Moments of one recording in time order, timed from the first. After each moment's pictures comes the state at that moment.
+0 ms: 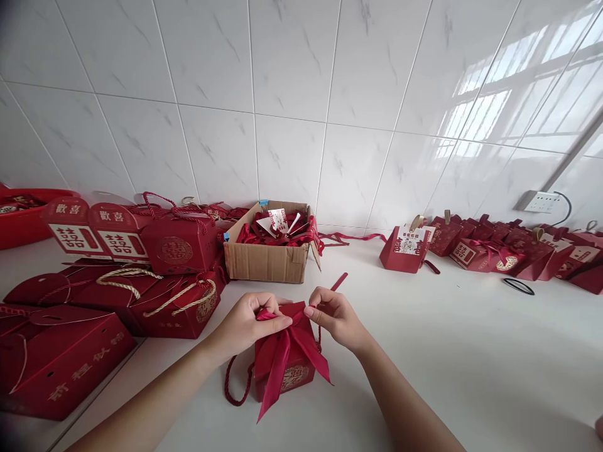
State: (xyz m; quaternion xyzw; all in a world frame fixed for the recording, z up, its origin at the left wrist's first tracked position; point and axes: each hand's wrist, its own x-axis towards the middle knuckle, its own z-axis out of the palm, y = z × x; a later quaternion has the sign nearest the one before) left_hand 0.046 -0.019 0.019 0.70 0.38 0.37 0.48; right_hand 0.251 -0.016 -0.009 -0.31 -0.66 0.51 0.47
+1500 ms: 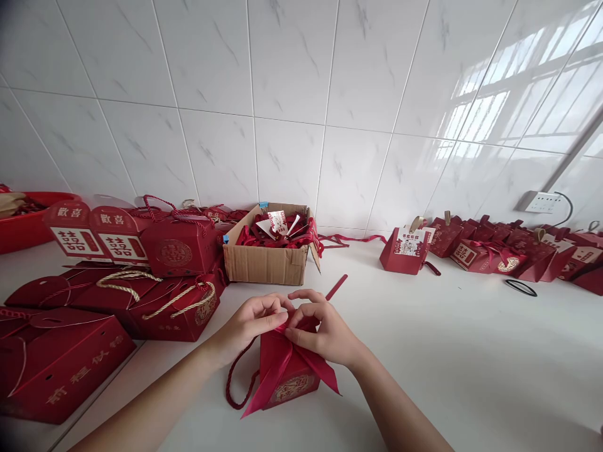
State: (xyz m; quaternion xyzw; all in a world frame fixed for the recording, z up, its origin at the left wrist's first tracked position) left_hand 0.047 -0.021 0.024 0.64 0.31 0.36 0.61; right_hand 0.236 -0.036 0.011 -0.38 -0.73 0.42 0.37
